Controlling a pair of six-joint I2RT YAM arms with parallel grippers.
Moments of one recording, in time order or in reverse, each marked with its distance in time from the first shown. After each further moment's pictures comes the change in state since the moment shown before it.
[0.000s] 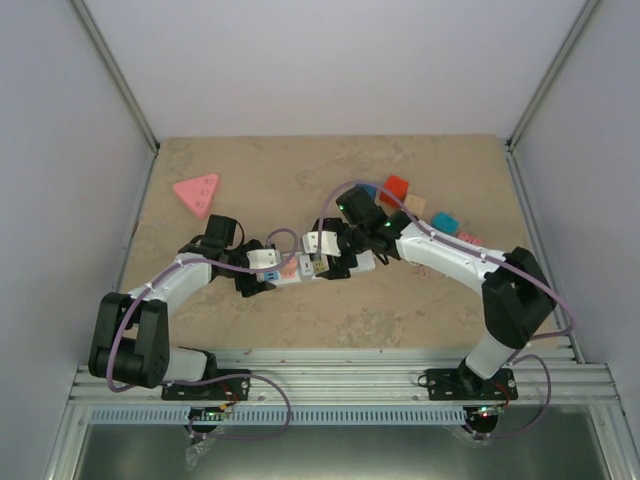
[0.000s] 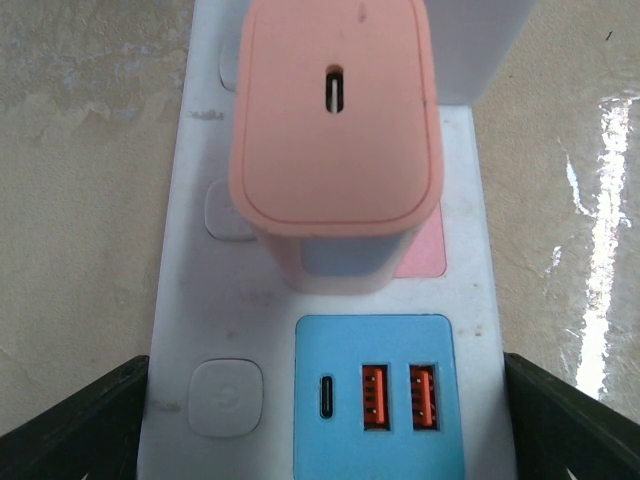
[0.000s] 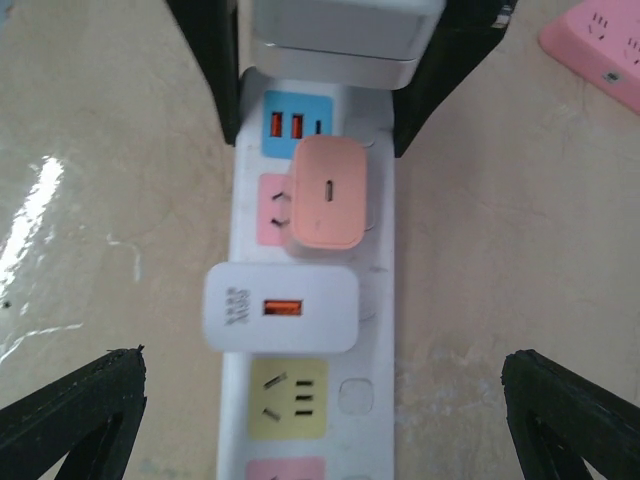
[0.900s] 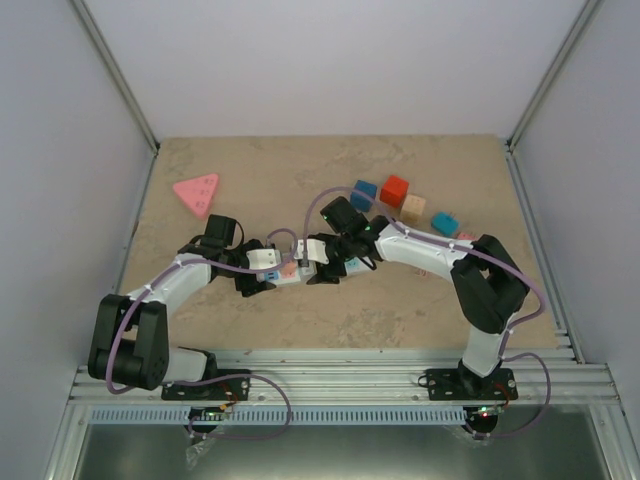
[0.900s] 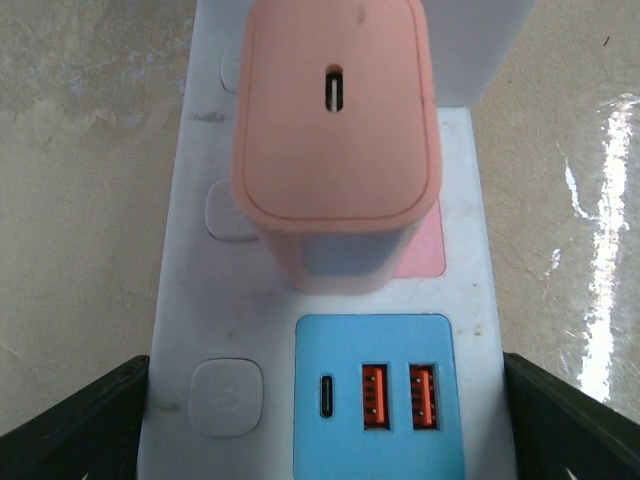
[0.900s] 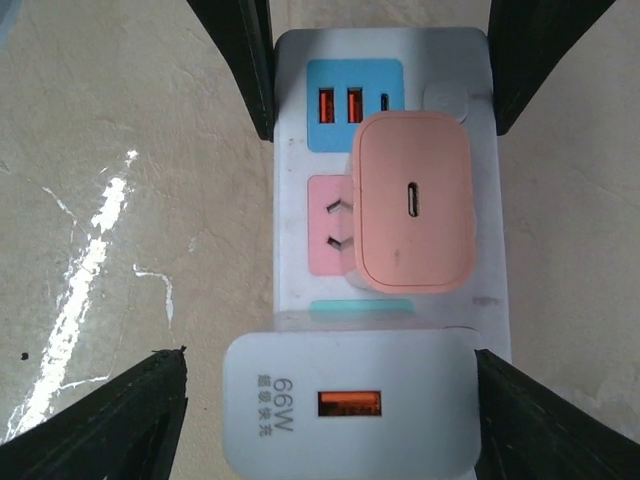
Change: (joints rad) left arm 0.000 -0.010 0.000 0.000 0.003 0.000; right arm 0.039 0.170 0.050 0.024 -0.027 0.106
